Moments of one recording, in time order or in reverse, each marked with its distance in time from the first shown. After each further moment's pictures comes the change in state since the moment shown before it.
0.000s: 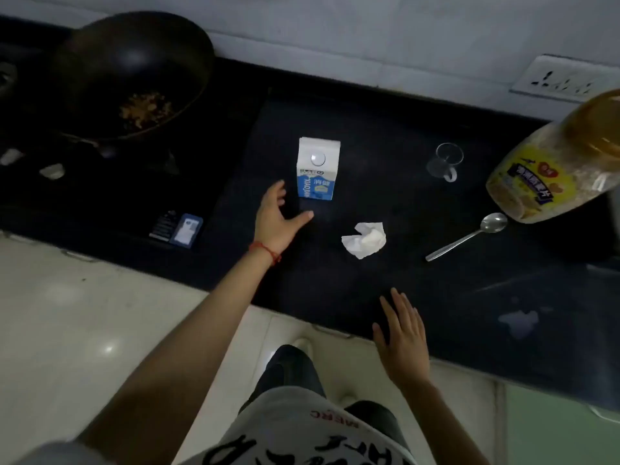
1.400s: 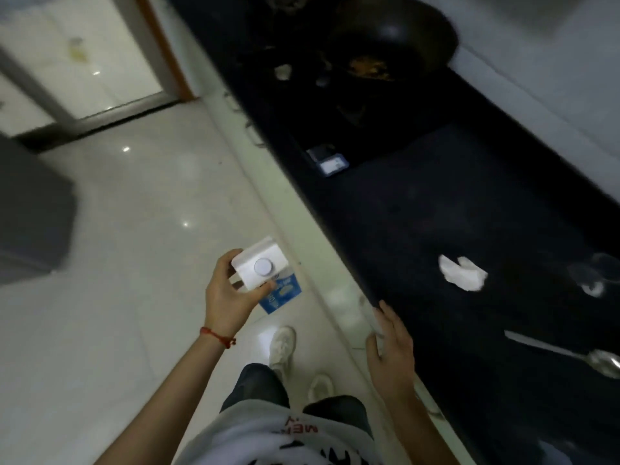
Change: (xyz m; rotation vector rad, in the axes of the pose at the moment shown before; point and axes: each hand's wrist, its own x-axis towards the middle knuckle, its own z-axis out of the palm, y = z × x) left_hand -0.300 -0.082 -0.065 -0.261 0.807 -0.346; right_hand -0.022 -0.040 -0.012 0.266 -0.234 -0.537
